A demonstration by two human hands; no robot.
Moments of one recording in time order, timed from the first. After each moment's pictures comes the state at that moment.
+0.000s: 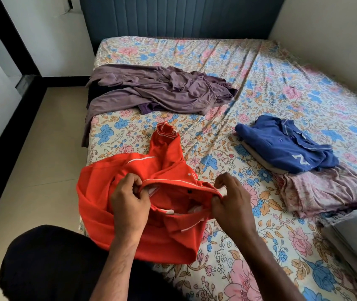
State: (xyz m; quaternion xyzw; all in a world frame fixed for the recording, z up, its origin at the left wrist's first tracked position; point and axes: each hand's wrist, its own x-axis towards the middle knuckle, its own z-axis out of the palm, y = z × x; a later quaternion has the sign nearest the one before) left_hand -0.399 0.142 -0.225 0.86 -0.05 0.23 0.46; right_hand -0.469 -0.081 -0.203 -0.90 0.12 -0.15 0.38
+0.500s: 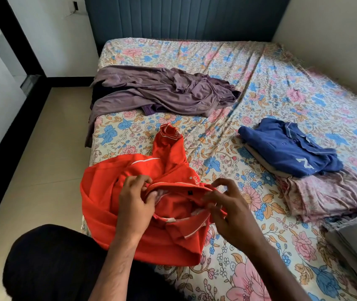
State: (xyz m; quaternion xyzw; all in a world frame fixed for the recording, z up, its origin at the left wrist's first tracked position) left_hand -0.395 0.148 -0.229 0.86 -0.11 0.16 0.47; right_hand -0.483 -0.089 -0.199 -0.94 -0.05 -0.11 0.32
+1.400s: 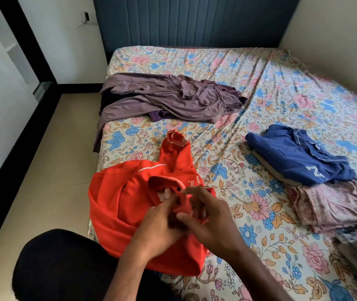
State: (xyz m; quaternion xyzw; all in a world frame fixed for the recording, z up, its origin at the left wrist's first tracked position) left_hand -0.423 0.136 -0.203 0.84 -0.18 -0.13 0.50; right_hand -0.465 -0.026 -0.181 -0.87 -0.09 -0.13 0.47
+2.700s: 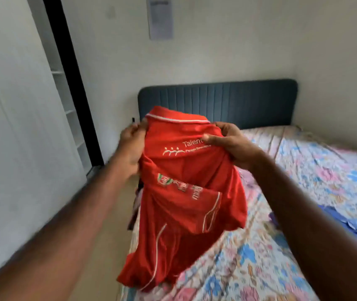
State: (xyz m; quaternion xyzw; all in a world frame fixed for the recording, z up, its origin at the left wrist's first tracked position) left_hand -0.252 0.188 0.095 0.65 -0.06 0.10 0.75; right_hand -0.266 -0.072 0.081 -0.68 -0.24 -0.07 0.68
